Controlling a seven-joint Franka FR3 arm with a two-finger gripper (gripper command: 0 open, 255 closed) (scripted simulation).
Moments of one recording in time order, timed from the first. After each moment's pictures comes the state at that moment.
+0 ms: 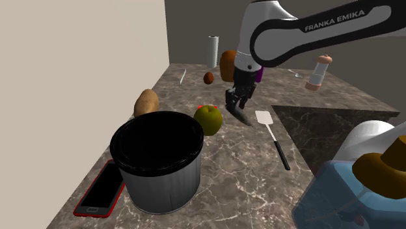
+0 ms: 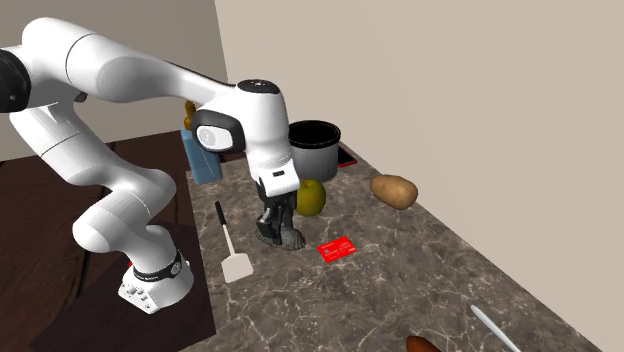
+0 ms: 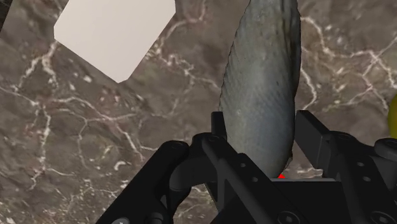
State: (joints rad) arm -0.05 -0.57 0.13 -2.54 0.06 2.04 0.19
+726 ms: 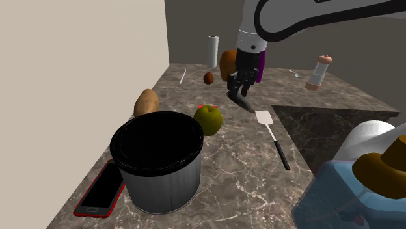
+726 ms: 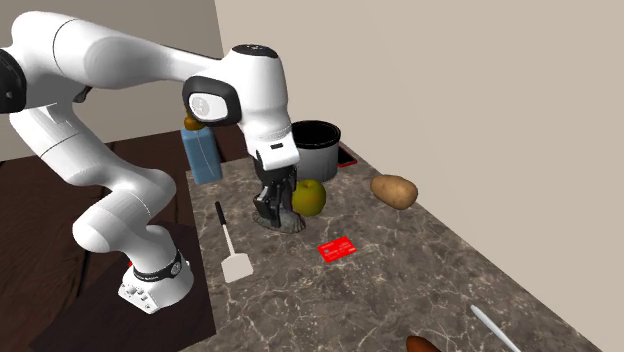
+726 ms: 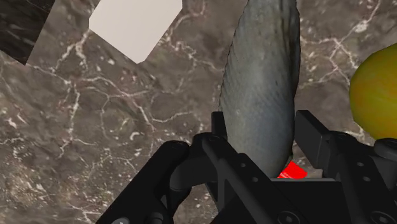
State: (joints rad) arm -0.05 -0.59 0.13 -2.41 0.05 1.89 0.19
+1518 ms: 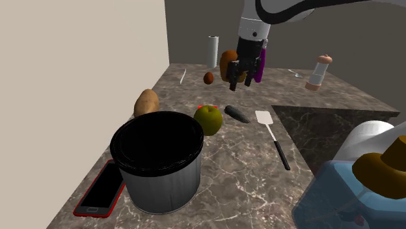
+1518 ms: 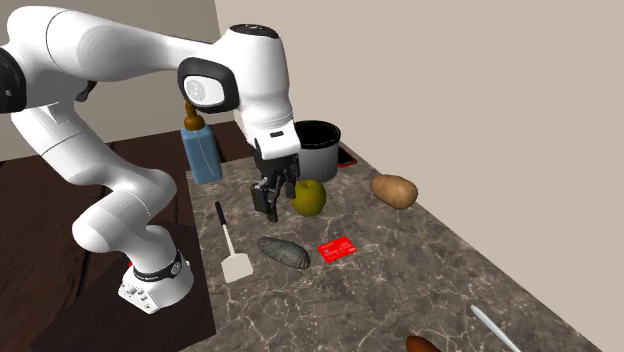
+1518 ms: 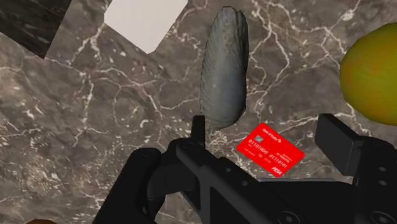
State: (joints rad) arm -0.06 -0.57 0.10 -2.31 0.06 1.81 0.19
